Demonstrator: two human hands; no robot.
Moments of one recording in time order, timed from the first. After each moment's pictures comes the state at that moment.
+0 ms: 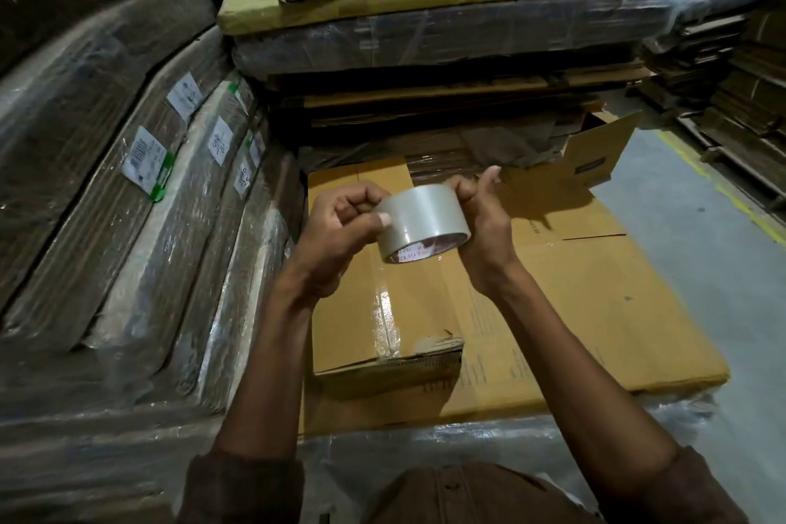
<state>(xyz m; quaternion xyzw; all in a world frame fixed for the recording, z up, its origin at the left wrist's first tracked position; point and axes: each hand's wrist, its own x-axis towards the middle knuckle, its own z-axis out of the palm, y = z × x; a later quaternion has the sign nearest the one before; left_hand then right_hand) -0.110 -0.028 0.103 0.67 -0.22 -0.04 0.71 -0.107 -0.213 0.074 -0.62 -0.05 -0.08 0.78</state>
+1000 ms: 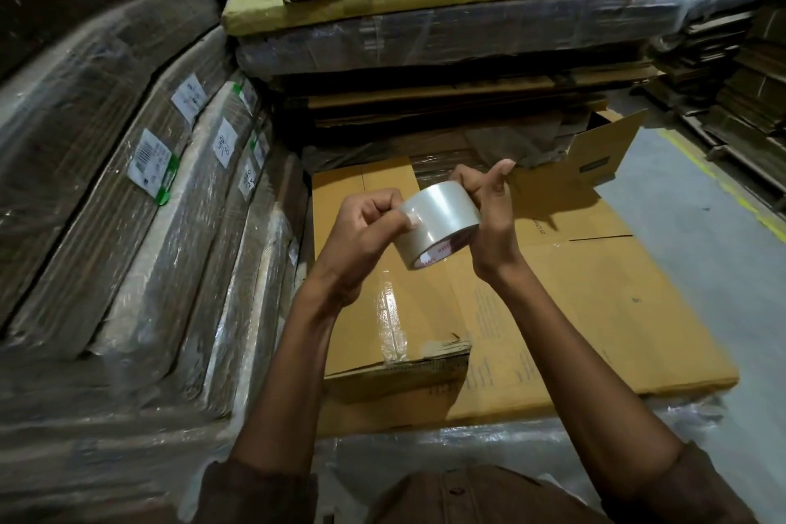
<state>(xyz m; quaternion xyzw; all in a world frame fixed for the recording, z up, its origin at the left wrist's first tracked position) -0.113 -0.042 0.108 0.71 -0.20 -0.02 0.68 -0.100 -0.202 0.087 -0.68 -0.11 -0.17 0.71</state>
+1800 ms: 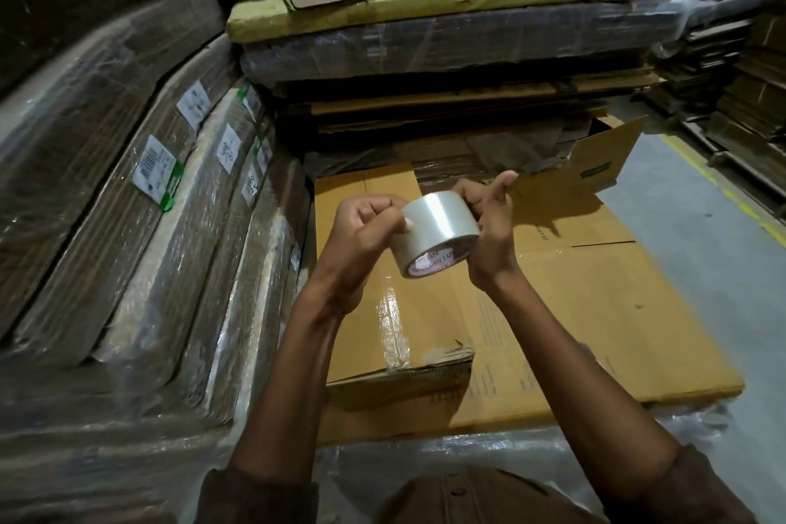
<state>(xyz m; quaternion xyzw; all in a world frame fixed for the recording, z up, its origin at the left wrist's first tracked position) -0.116 -0.044 0.118 0.70 -0.17 -0.02 0.69 -0.095 -0.196 0.078 -0.66 -0.10 -0.18 0.72</state>
